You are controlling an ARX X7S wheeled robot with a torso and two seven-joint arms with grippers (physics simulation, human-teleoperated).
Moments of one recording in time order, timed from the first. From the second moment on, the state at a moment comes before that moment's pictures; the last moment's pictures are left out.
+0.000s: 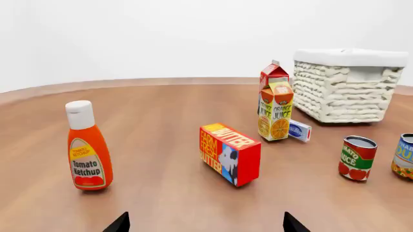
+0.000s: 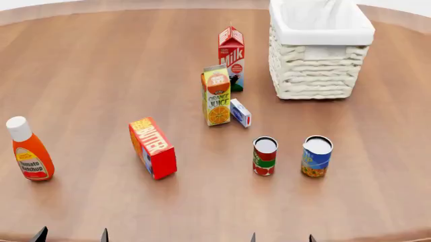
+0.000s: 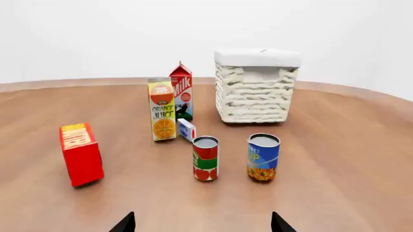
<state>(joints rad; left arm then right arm) 0.00 0.00 0.00 0.00 0.00 0.00 0.00 0.00 0.00 0.00 0.00 0.00 0.00 0.00</state>
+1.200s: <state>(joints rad) 0.06 -0.14 0.11 0.79 -0.01 -0.38 -0.14 -0.02 0.13 -0.11 -0.77 0.07 0.42 0.19</state>
